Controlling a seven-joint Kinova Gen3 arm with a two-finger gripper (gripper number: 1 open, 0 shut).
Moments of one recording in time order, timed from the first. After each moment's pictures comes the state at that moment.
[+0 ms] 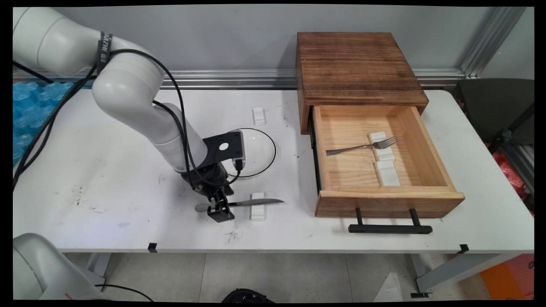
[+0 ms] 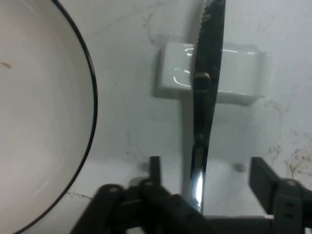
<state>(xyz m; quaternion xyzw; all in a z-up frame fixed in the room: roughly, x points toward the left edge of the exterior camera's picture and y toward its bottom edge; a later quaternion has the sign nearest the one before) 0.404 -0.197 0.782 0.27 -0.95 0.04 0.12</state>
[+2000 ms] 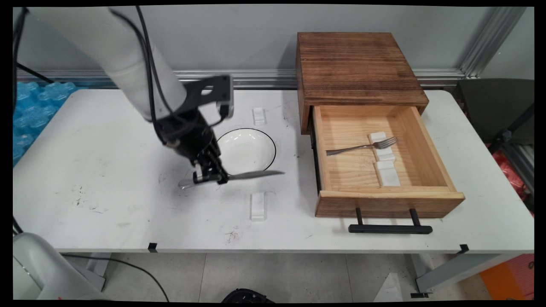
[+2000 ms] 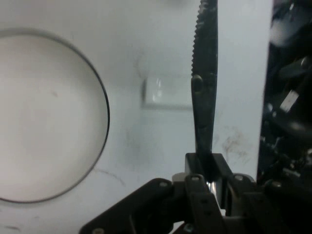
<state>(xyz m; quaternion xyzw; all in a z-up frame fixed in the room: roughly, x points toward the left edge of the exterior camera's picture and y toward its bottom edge) 0.406 -0.188 0.923 0.25 -0.96 0.03 0.13</state>
